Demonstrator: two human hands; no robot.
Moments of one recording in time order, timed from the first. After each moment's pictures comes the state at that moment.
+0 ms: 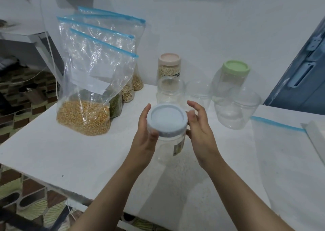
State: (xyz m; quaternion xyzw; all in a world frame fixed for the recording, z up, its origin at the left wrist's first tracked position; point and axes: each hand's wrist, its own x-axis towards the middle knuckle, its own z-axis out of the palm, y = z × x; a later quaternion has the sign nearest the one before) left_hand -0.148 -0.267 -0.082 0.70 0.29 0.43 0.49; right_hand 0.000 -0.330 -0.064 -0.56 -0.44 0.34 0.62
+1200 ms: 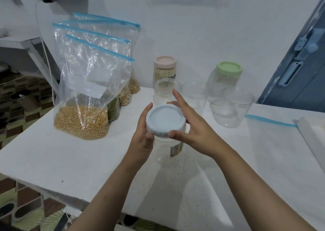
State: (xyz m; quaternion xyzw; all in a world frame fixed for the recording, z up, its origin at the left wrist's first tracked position) left_hand -0.151 -0.255 -0.087 0.69 0.25 0.41 0.54; right_hand 0.016 -0.333 -0.034 -0.58 -0.65 0.26 0.42
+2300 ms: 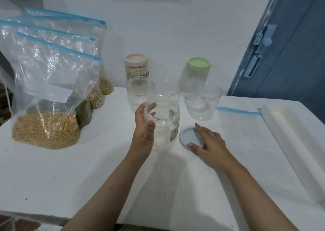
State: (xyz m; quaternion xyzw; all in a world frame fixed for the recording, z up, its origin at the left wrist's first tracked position) left_hand -0.079 -0.265 -0.097 0.69 0.25 0.41 0.54; right_hand 0.115 -0.402 -0.135 -0.83 -0.48 0.16 0.23
